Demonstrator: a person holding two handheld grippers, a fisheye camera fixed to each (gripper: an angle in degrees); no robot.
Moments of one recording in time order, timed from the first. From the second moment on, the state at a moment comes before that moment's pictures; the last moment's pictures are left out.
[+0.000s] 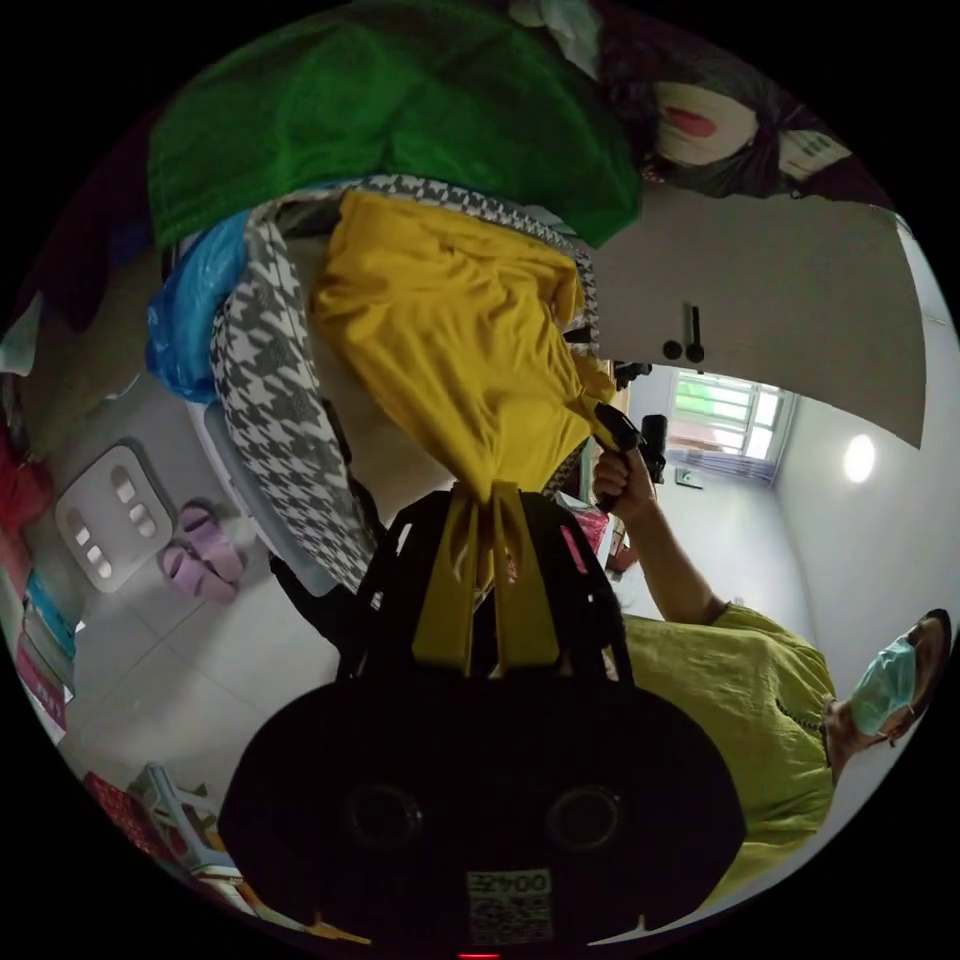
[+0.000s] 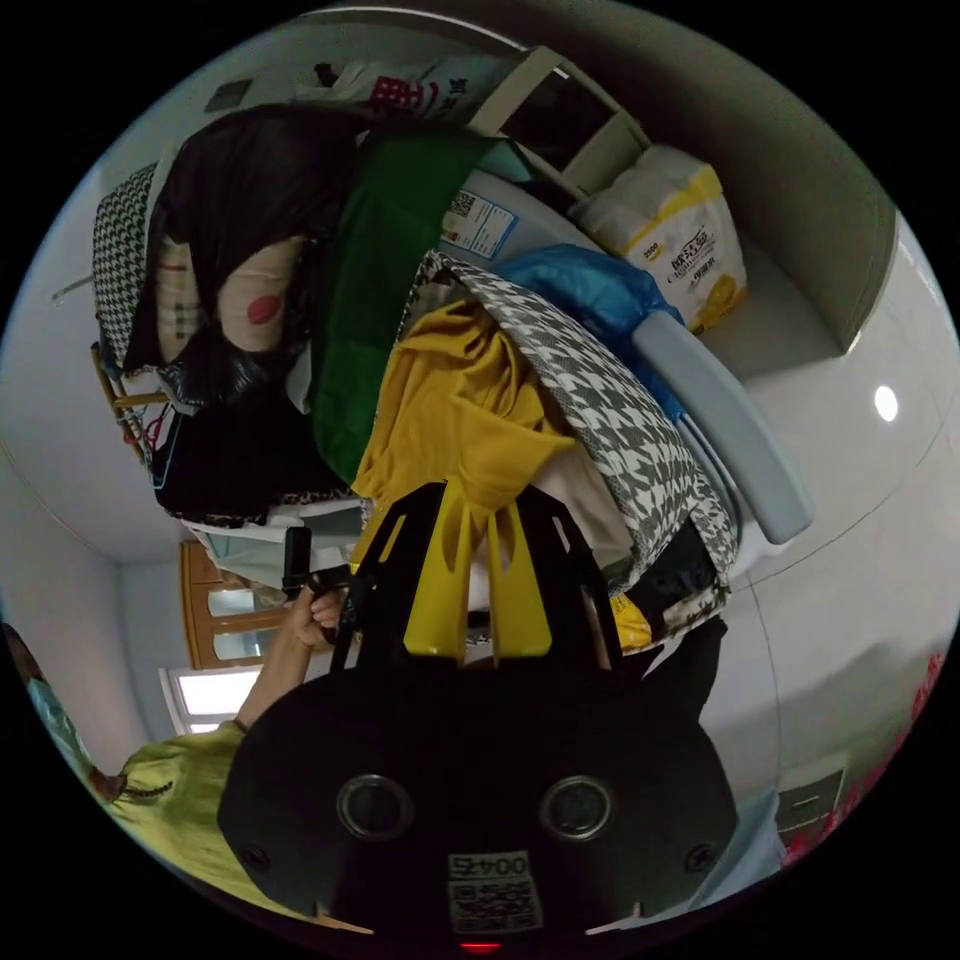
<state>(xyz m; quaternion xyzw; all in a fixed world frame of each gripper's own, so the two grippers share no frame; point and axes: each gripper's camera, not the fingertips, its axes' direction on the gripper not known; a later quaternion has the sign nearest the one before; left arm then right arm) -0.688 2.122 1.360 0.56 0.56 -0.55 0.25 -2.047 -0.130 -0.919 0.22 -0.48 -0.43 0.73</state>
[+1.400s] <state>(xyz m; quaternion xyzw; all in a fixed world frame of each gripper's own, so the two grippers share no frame) -0.766 2.170 1.317 0.40 0.34 -0.76 0.39 -2.368 -0.049 -1.111 0.33 -0.26 -0.55 0.72</state>
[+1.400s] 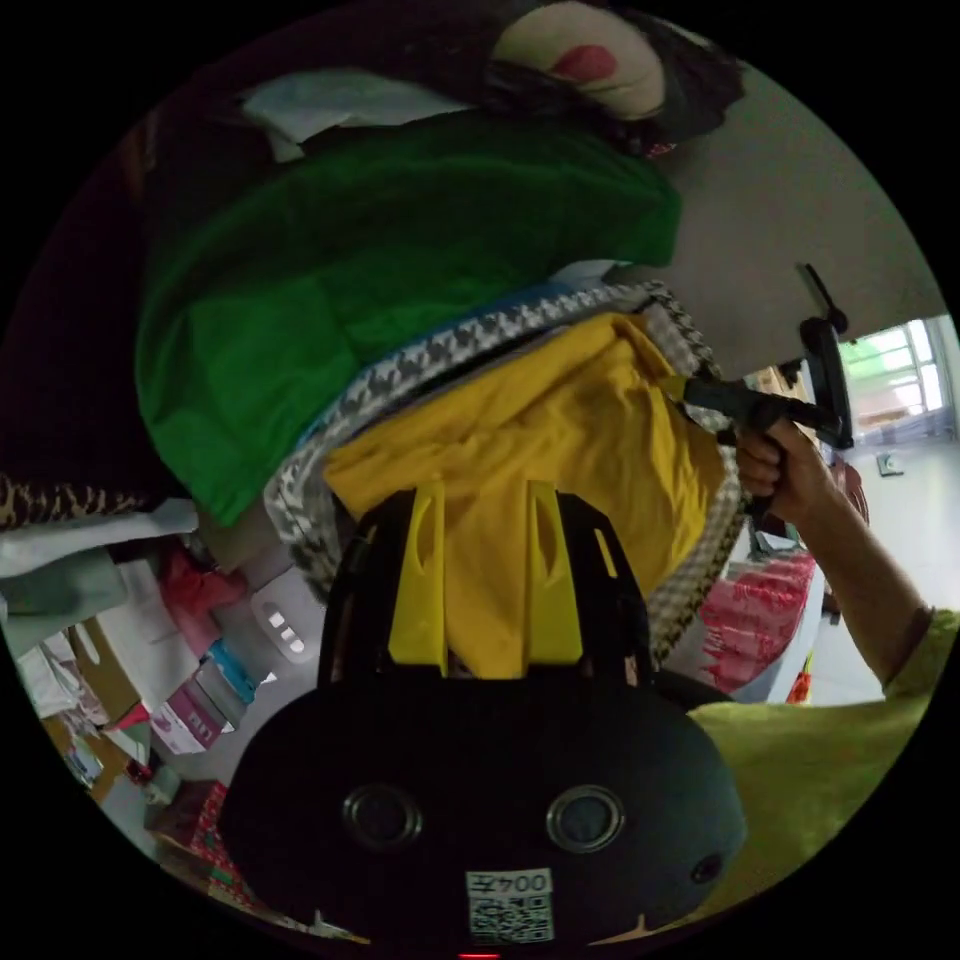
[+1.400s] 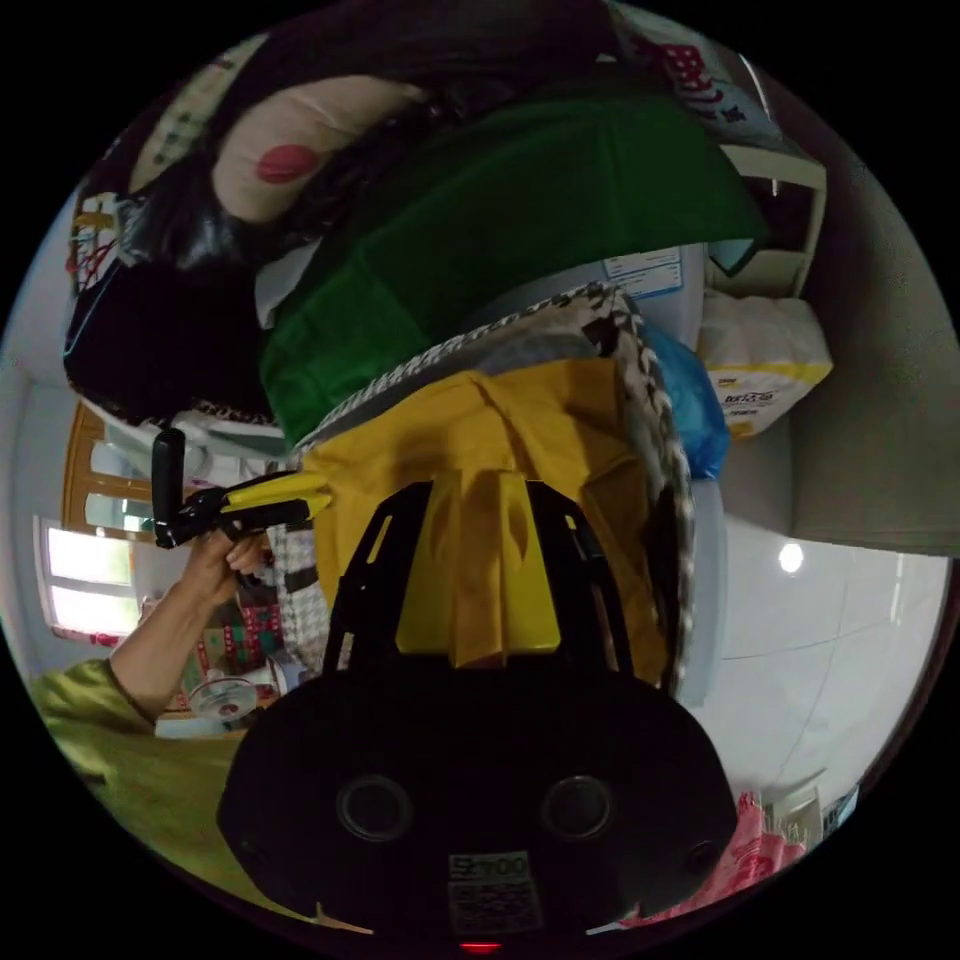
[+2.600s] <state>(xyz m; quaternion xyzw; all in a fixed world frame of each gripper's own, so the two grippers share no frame) -0.577 2.192 1.349 0.39 0.35 -0.81 0.26 -2.192 -0.001 -1.137 0.40 -0.21 -0.50 0.74</state>
